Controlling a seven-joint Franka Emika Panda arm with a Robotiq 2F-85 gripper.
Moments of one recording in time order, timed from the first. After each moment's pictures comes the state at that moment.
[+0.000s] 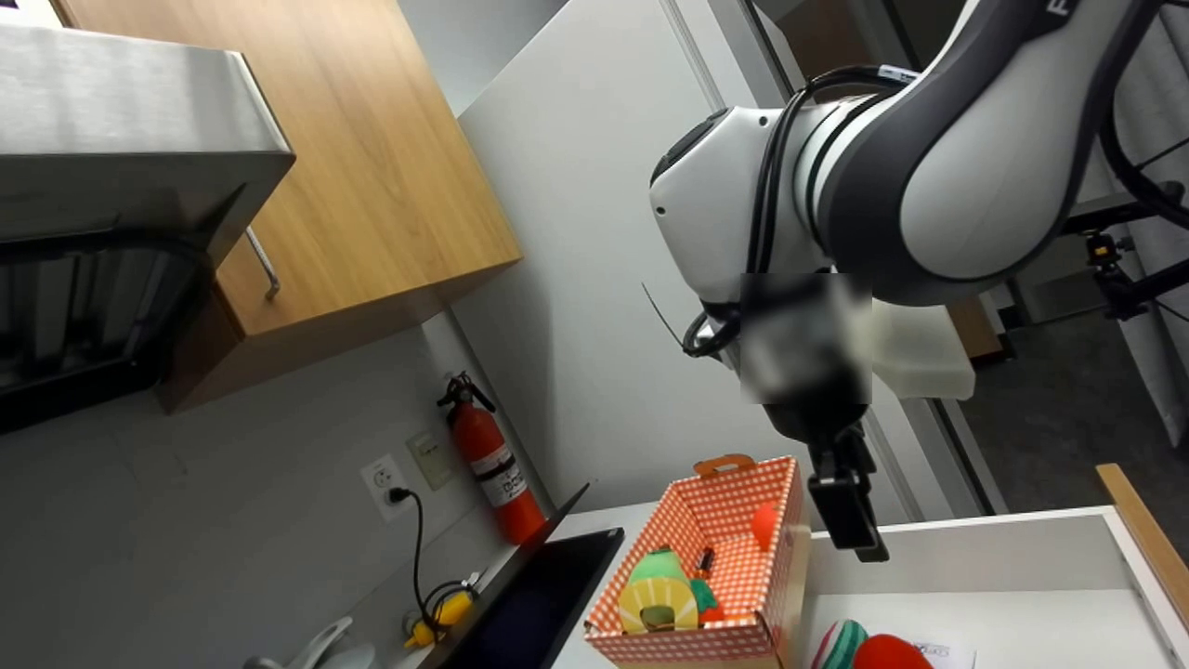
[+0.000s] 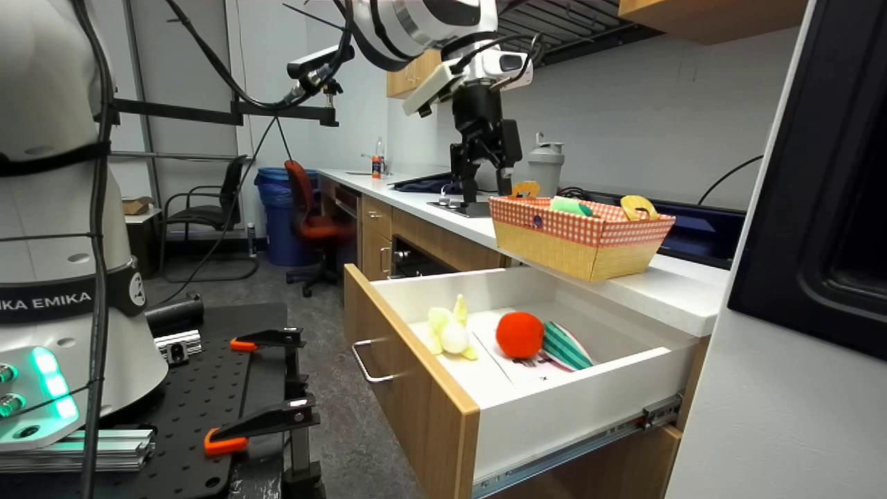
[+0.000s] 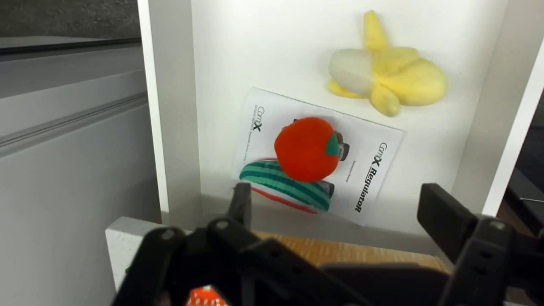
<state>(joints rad) 0.13 -0.07 0.06 -2.34 -0.36 2.29 0.28</state>
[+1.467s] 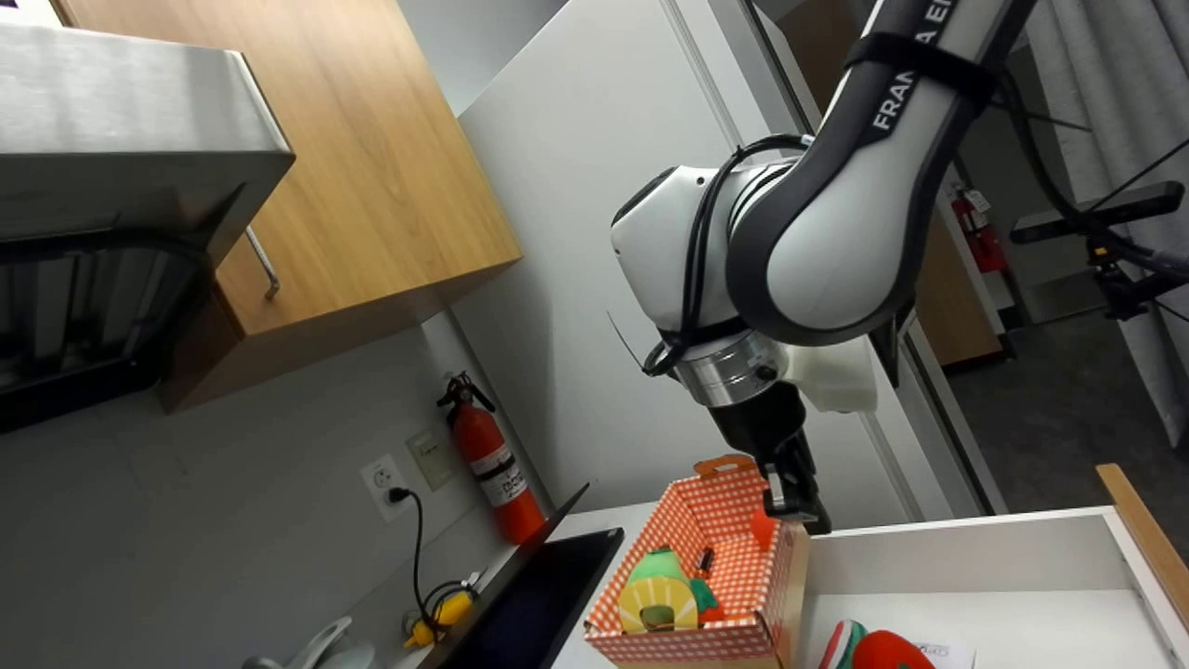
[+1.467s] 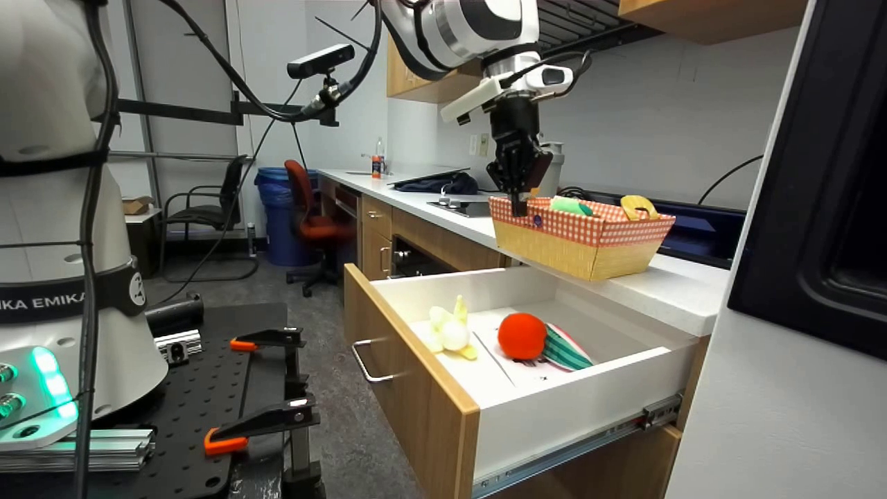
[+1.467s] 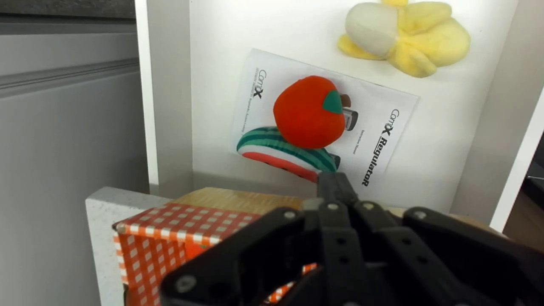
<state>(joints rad) 0.08 0.10 0.05 -2.16 -0.31 2.29 0.16</state>
